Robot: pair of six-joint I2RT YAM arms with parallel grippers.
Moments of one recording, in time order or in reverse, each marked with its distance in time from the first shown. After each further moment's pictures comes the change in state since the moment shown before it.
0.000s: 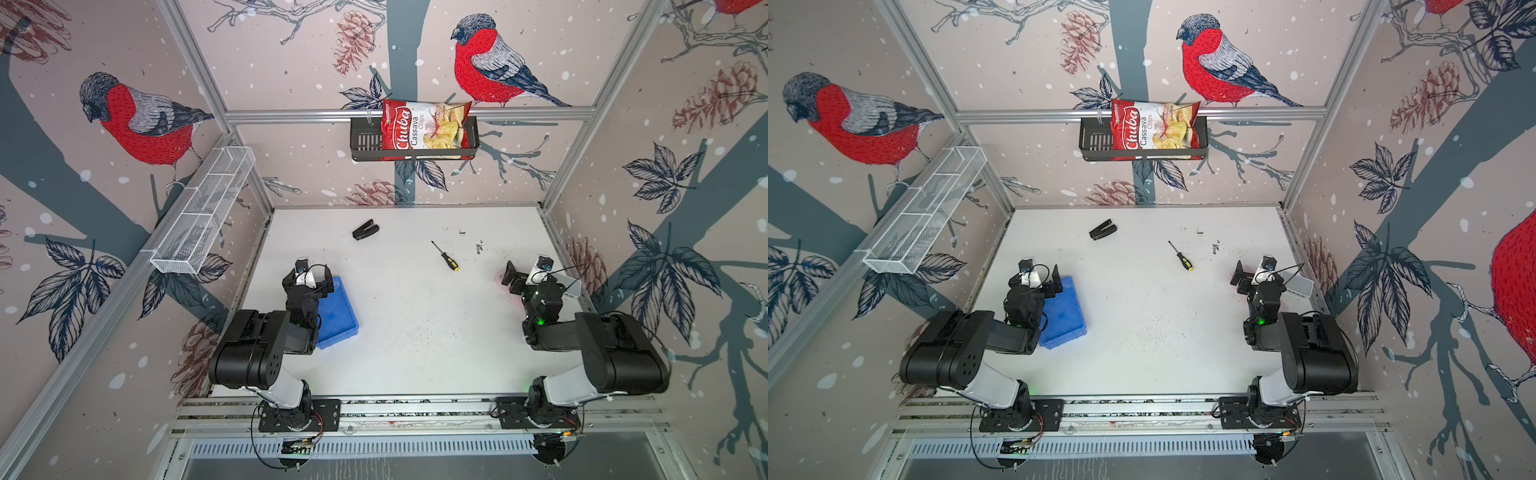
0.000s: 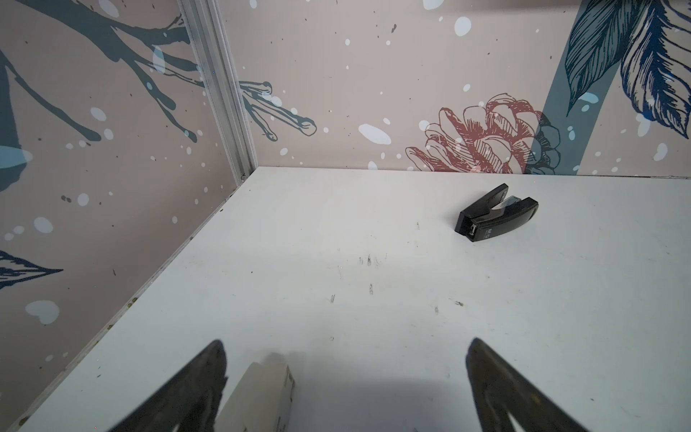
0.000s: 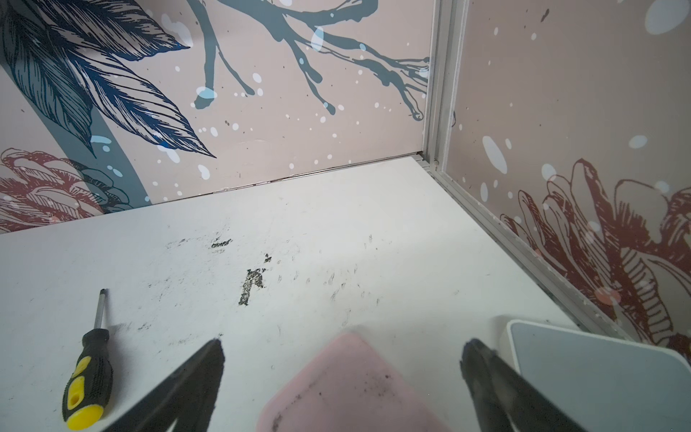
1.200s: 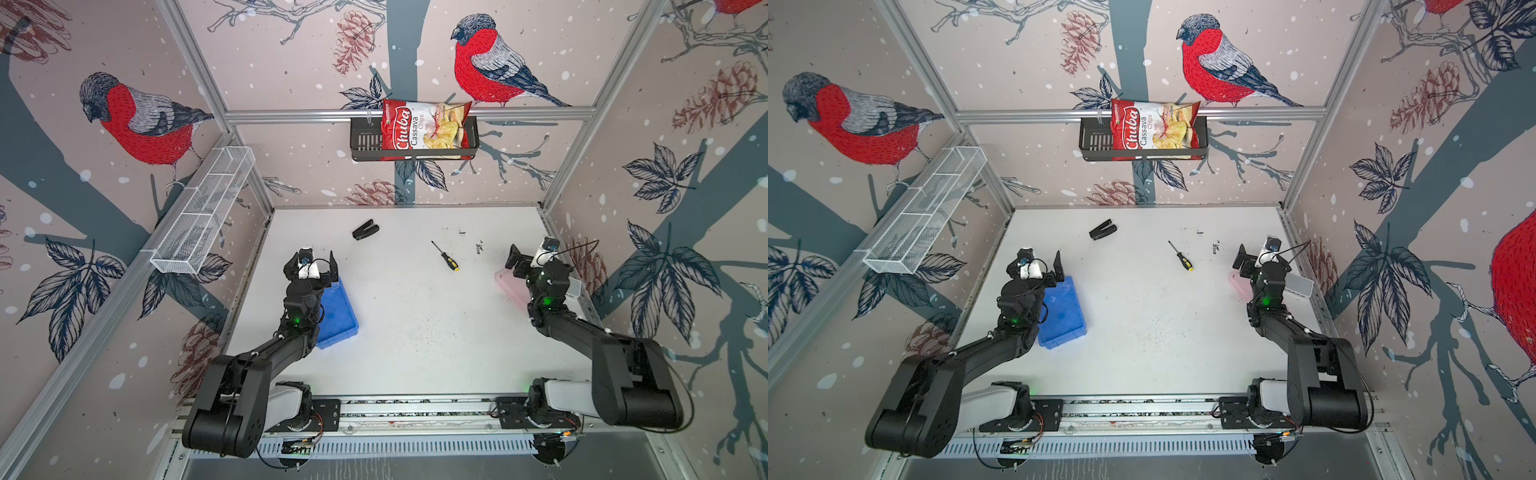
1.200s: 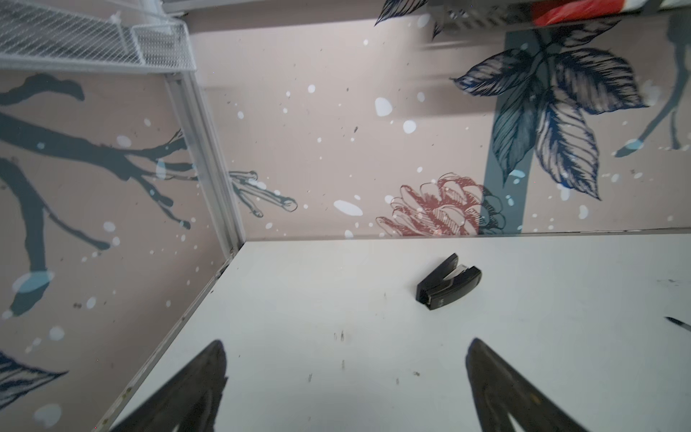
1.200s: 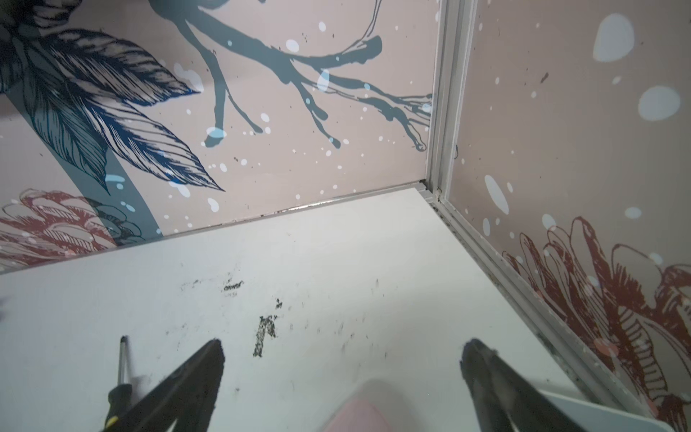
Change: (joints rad) left arm -0.119 -0.362 0.094 -0.294 0.015 0.073; right arm 0.003 -0.197 0.232 -0.418 0.000 0.037
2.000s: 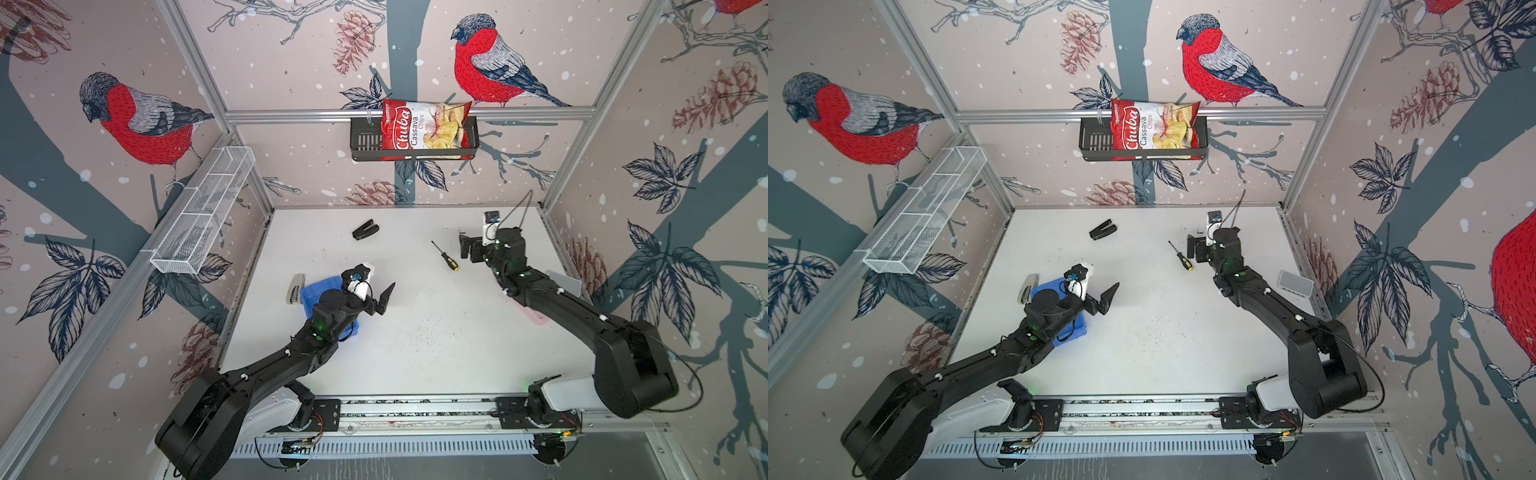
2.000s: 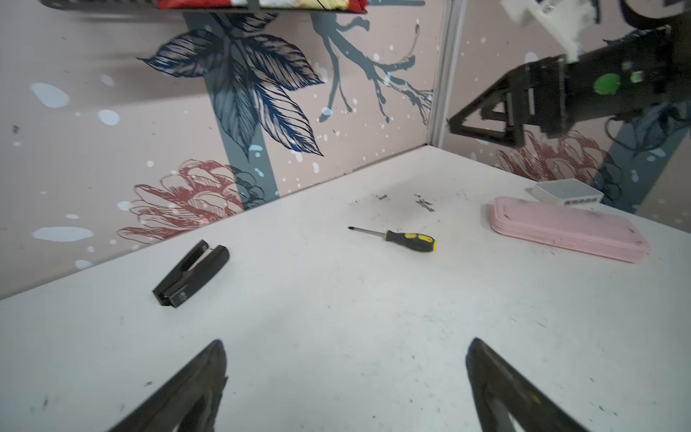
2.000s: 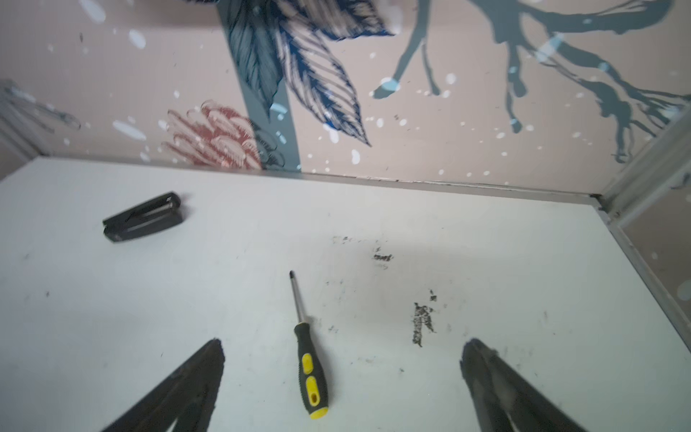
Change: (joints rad) left arm -0.436 -0.093 0.000 -0.225 0.241 -0.038; right arm 0.433 0.145 0.425 -0.538 0.052 -0.103
